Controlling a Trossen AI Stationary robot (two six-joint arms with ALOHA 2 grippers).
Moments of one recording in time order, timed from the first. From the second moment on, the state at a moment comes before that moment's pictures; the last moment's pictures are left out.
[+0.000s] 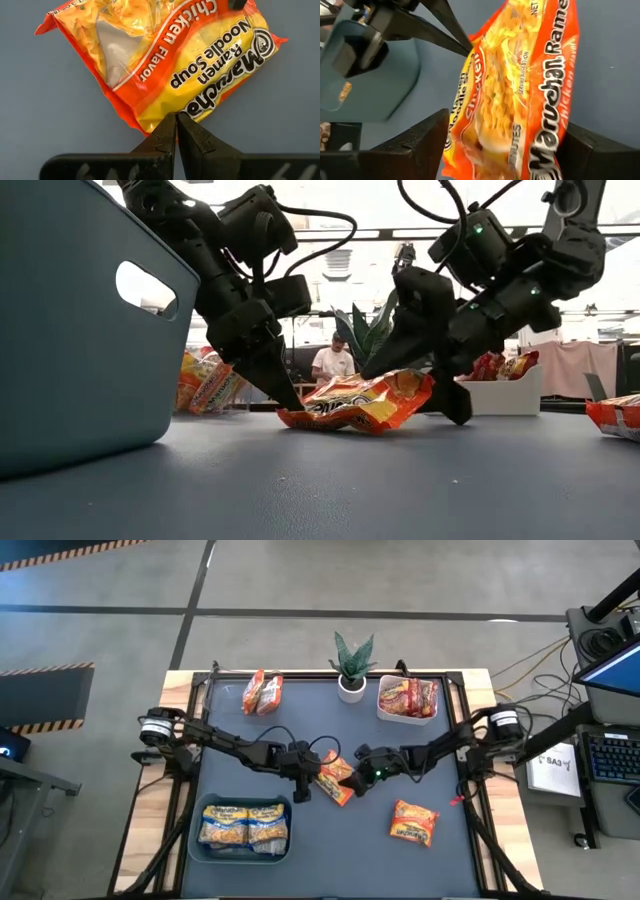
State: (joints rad) left arm -0.06 1.79 0.91 -0.05 -0.07 -0.14; right arm 0.05 1.75 0.54 0.70 -0.05 0.86
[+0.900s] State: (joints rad) left arm -0.06 1.65 0.92 -0.06 -0.09 -0.08; right arm 0.05 1.75 0.57 0.72 -0.03 0.70
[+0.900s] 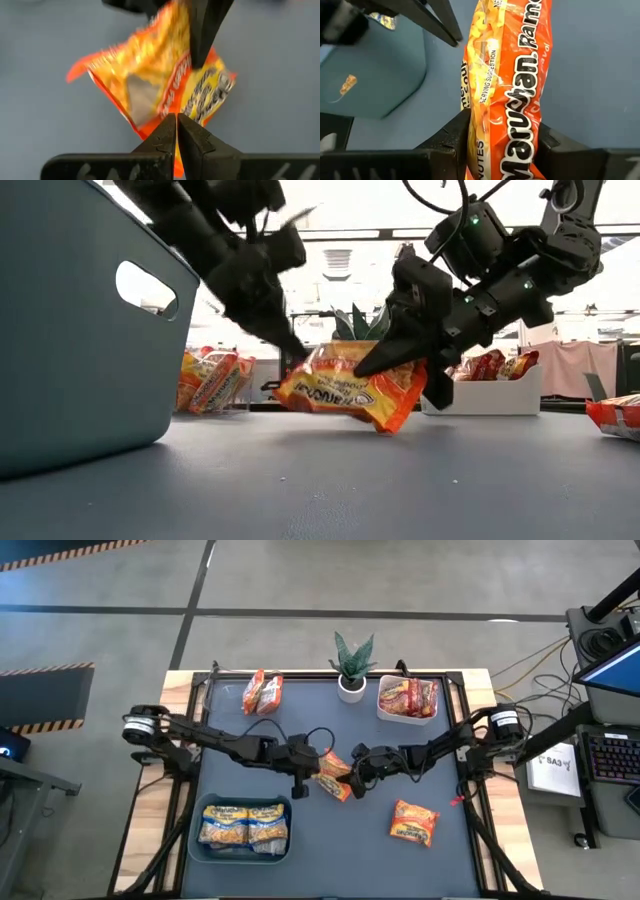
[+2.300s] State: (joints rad) left arm -0.07 1.66 0.69 0.48 -0.04 -0.22; right arm 0.12 1.72 0.62 0.67 0.08 0.23
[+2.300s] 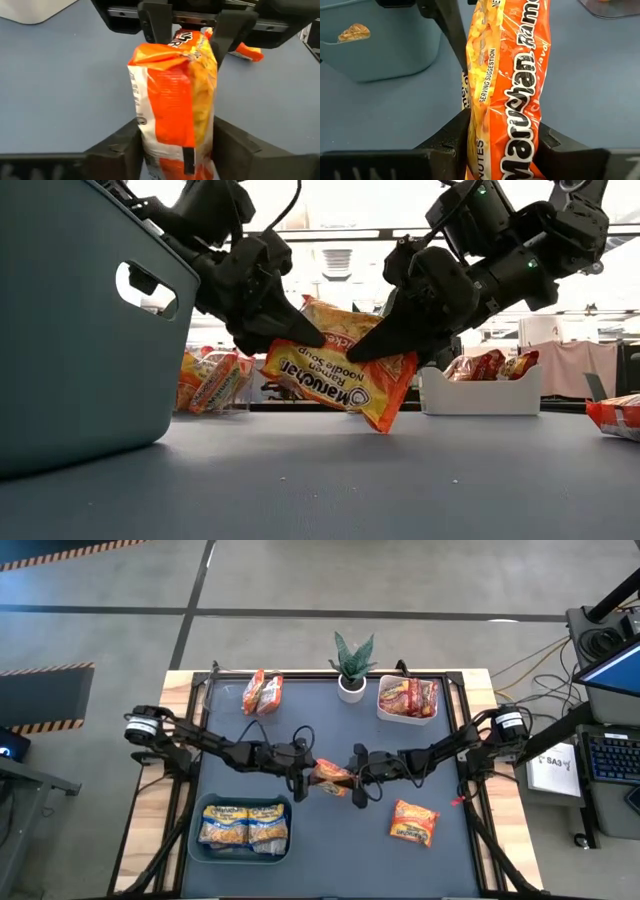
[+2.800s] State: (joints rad) left arm -0.07 1.65 0.69 0.47 -0.04 -0.24; right arm 0.11 1.69 0.64 0.62 0.08 0.26
